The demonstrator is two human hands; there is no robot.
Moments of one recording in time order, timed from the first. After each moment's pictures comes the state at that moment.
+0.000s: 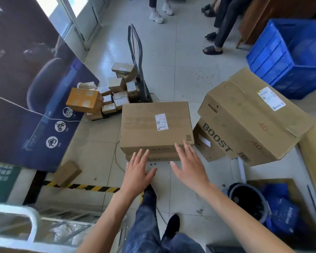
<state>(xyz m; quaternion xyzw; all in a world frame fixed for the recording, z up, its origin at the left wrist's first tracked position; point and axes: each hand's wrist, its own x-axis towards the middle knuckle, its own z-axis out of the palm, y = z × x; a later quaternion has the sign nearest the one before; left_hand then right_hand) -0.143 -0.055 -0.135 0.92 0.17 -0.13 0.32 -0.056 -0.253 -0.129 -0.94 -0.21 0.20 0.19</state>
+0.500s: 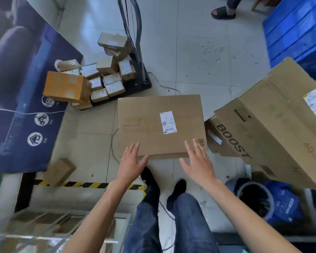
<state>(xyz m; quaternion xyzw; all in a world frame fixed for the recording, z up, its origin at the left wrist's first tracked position) 0.015 0.080 -0.249 0.87 0.23 -0.22 0.37 0.090 -0.172 -0.241 -0.94 -0.12 0.29 0.12</state>
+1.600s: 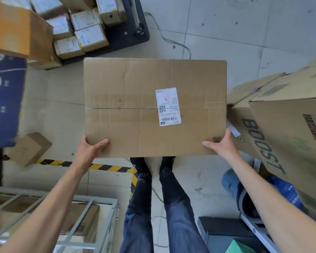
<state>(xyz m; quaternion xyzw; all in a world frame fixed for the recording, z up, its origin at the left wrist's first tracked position) 0.056 0.179 -0.496 0.61 0.52 -0.16 0.57 0.248 -0.255 -0.482 -0.85 0.21 0.39 0.30</state>
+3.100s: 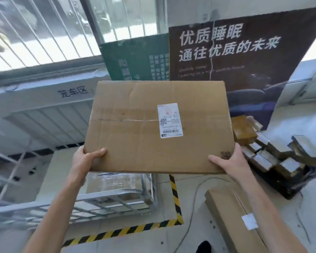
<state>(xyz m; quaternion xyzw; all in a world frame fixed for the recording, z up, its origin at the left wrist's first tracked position) -0.498 -0.027 0.007 0.31 0.74 0.47 0.38 -0.030 0.007 -0.019 -0.72 -0.48 0.40 0.30</state>
